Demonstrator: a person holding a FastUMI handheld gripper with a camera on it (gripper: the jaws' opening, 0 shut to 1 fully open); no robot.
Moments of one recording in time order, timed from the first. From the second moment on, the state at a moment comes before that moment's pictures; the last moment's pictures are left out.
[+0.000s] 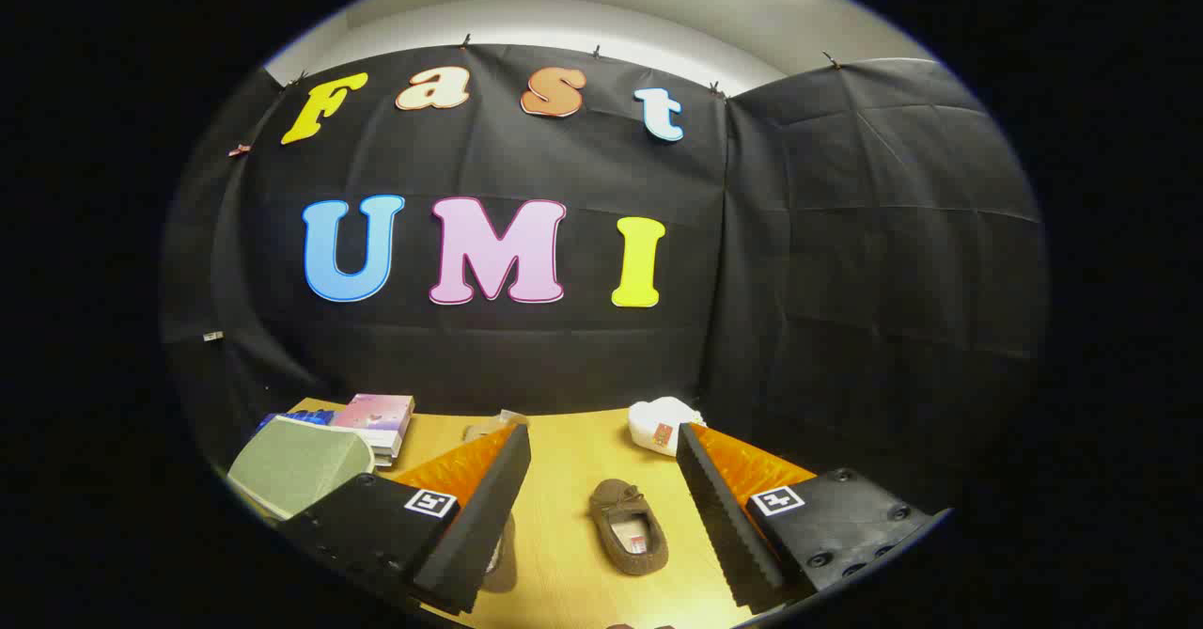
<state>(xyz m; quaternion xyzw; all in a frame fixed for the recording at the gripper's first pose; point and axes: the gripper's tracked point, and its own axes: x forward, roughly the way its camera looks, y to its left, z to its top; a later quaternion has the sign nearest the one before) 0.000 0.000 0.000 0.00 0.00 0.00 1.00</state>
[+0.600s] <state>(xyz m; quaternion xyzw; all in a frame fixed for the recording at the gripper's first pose) 0.004 0.038 0.002 0.00 0.01 0.04 1.00</state>
